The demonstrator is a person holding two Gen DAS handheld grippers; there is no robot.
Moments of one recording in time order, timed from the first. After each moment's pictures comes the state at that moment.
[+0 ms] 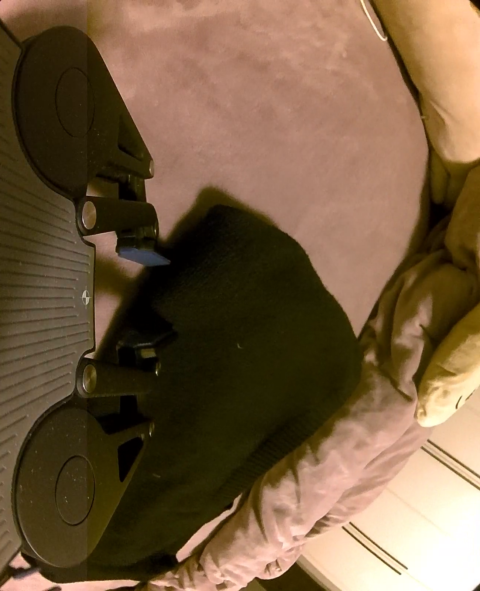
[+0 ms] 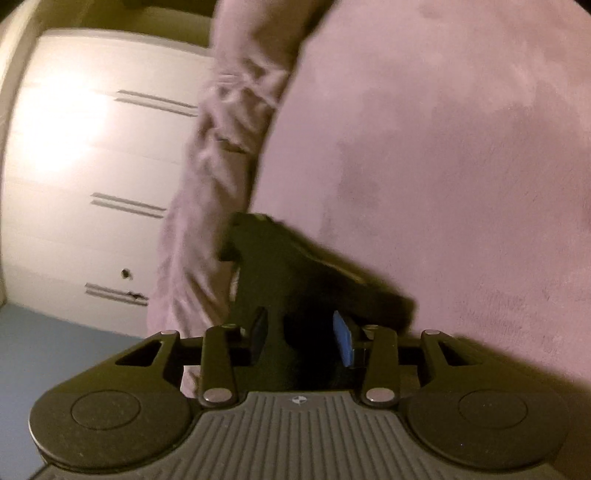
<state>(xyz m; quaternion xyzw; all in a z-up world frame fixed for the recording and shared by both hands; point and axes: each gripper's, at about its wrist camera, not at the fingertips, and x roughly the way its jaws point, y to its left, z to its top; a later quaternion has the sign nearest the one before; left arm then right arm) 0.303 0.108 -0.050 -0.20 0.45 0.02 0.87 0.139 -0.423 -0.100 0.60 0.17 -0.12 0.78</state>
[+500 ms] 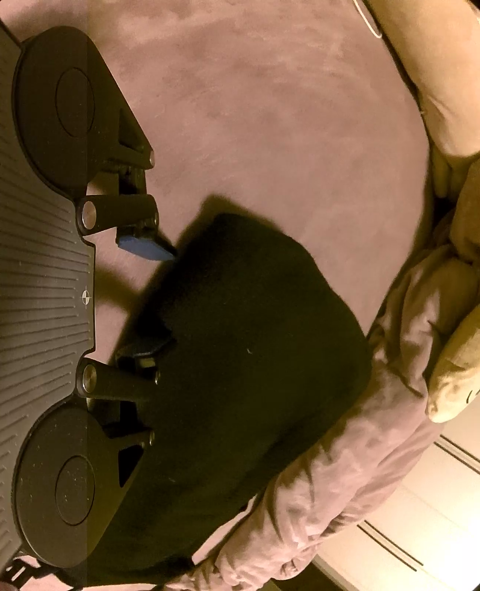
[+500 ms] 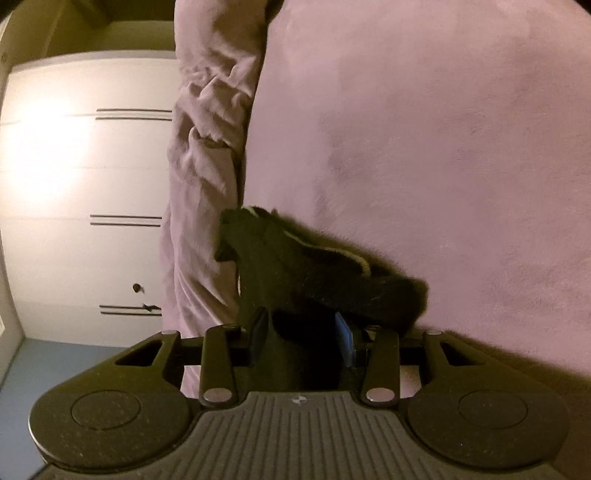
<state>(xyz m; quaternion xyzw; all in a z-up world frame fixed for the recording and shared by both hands) 0.298 0.110 -0.048 -0.18 0.46 0.01 0.87 0.147 -0.440 -0.124 0.67 0.17 -0.12 0.72</state>
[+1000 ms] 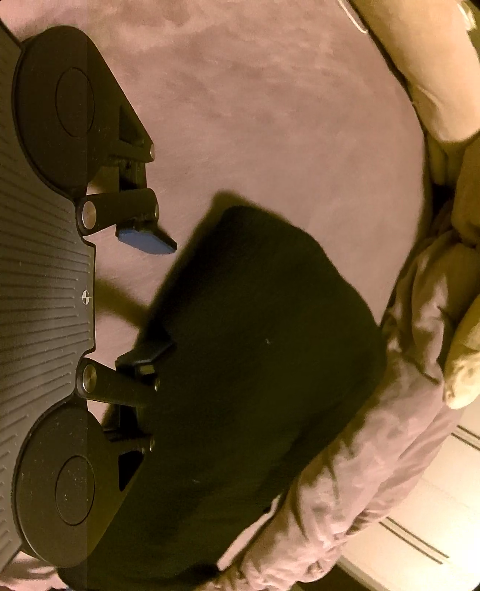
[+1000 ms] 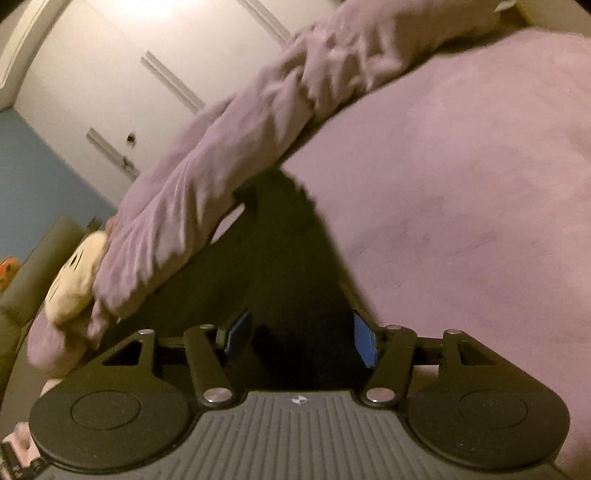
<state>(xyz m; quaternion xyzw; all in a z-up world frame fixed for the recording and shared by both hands) 0.293 0.097 -0.043 -0.14 0.48 0.01 0.87 0.180 -0.444 -0.080 0.37 0.29 -0.05 0.88</state>
